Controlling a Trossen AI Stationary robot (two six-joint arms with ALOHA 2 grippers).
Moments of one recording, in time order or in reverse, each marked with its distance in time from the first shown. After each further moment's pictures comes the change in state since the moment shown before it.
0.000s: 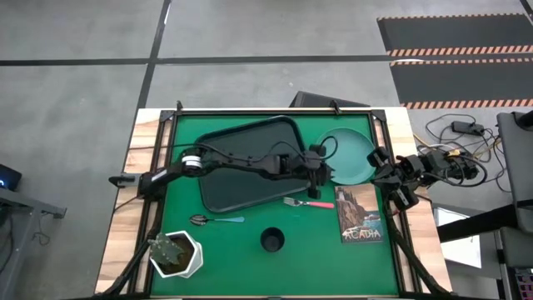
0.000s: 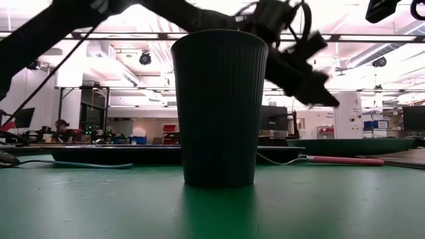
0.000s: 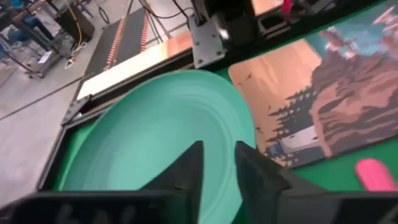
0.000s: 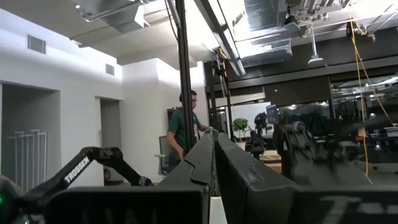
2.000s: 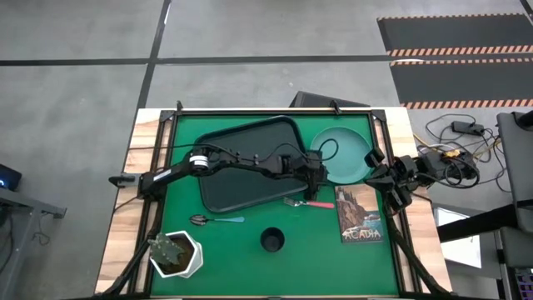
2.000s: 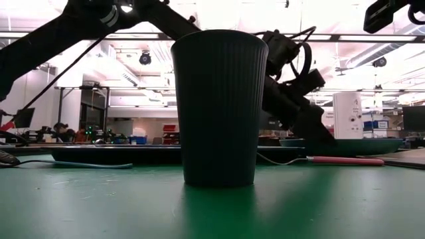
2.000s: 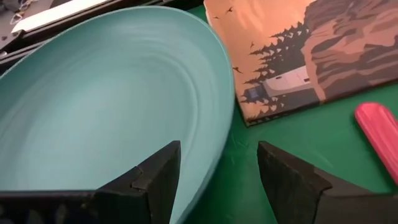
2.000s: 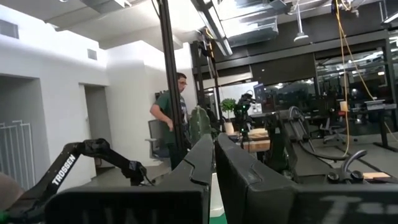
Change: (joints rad) left arm 0.035 0.085 0.002 -0.061 0.107 -0.102; right arm 0.000 0.006 0.000 -0.089 0.055 0.023
